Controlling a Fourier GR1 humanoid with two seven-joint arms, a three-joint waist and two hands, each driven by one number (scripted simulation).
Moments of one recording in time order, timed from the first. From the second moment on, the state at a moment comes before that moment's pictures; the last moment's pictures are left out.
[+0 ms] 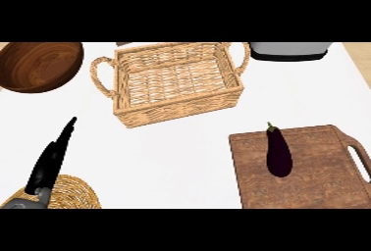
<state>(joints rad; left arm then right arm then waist) -0.04 0.51 -0.26 -1.33 0.04 0.29 0.17 1.16 -0.01 0.62 -2.24 1.11 -0.94 0.13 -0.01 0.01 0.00</state>
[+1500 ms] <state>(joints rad) -0.03 0.43 -0.14 -1.36 -0.08 0.18 0.23 0.49 -0.01 0.54 -2.03 1.48 -0.76 0.81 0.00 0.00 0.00</state>
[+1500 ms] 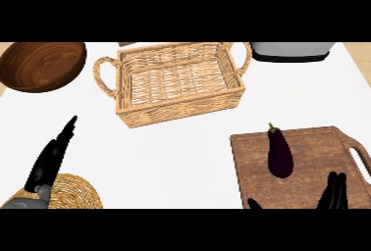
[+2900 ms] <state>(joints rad) -0.02 0.32 -0.02 -1.38 -0.21 0.08 0.23 0.21 -0.01 0.35 -1.67 1.24 -0.79 0.78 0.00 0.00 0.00</state>
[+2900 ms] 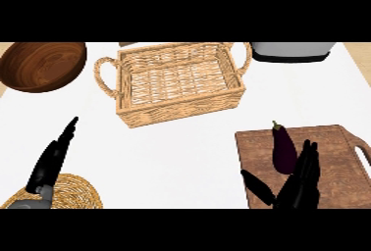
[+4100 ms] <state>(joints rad) -0.01 0.27 0.05 -1.42 -0.28 0.01 0.24 0.02 -0.03 0.22 -1.39 0.95 -0.83 0.56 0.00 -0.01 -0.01</state>
